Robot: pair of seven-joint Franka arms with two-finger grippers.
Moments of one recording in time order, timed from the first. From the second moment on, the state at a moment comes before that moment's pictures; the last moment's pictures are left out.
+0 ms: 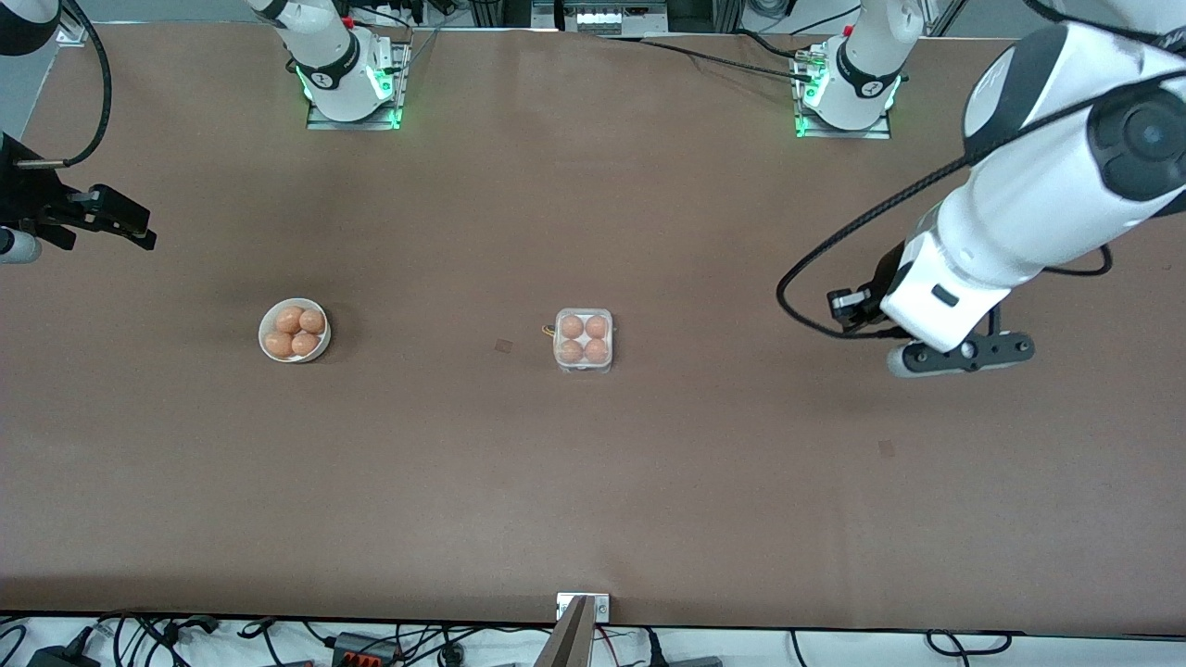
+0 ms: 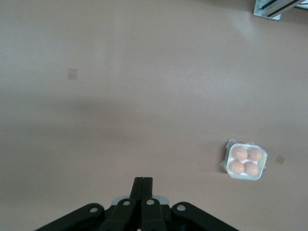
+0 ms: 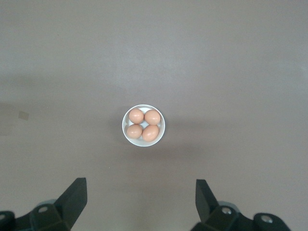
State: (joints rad) left arm -0.07 0.40 -0.28 -1.16 0.00 1.53 -0.49; right arm -0.01 0.00 -0.03 -1.67 -0.02 1.67 -0.06
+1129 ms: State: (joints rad) left arm 0.06 0.12 -0.28 -1.54 0.00 1.61 -0.42; right arm -0.01 -0.01 -0.03 -1.66 -0.02 1.67 -0.06
